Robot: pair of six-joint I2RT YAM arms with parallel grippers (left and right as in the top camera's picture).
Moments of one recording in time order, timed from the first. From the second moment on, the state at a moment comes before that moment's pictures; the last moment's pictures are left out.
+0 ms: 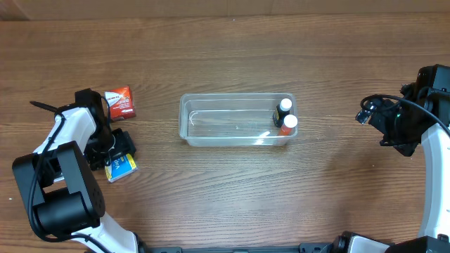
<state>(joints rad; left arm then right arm) 0.29 1.87 1.12 -0.93 -0.05 -0.23 -0.31 1.42 1.32 -1.20 -0.15 0.33</state>
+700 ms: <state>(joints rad) -0.30 1.60 1.74 -1.12 0.00 -0.27 -0.31 1.42 1.32 -1.19 -0.15 0.33</state>
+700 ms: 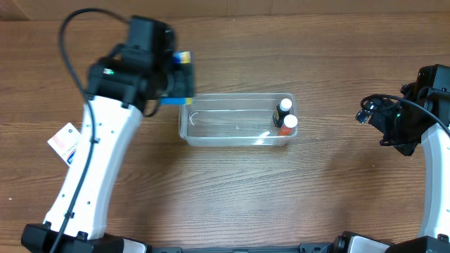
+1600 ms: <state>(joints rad) -0.43 2.02 1.74 -1.24 -0.04 -0.48 -0.31 1.42 1.32 -1.19 -0.17 0.33</state>
